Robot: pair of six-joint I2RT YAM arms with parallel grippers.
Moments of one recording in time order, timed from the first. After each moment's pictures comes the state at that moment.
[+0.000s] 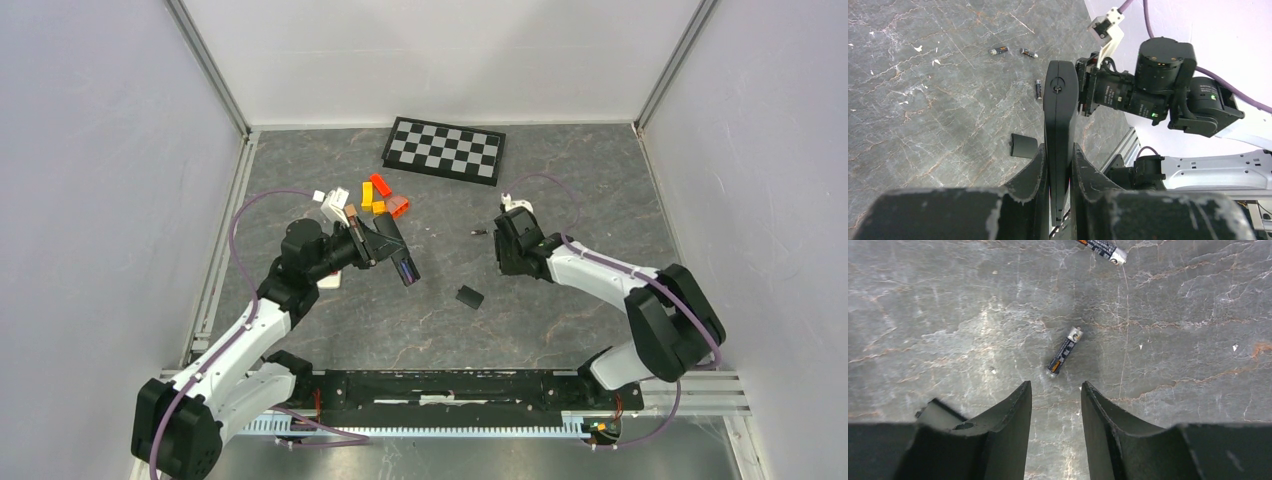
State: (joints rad) left arm -0.40 0.91 0.53 0.16 0.47 -0.79; right arm 0.57 1.46 0.79 -0.33 0.25 0.40
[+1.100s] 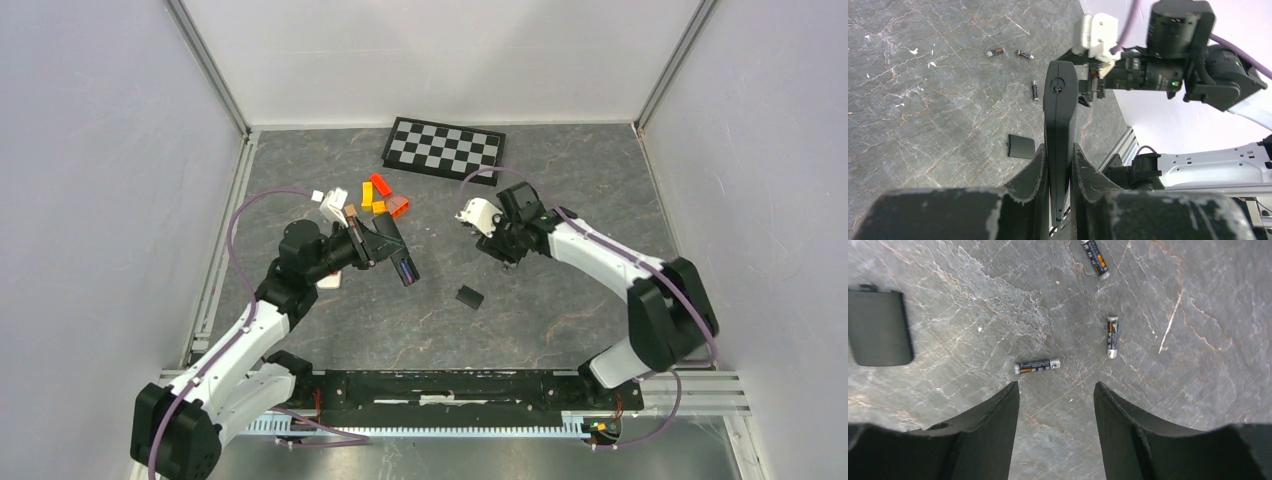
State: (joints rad) left arm -0.40 0.89 0.53 0.15 0.48 -0.79; right arm 0.51 1.48 0.97 -0.50 -0.05 -0.60
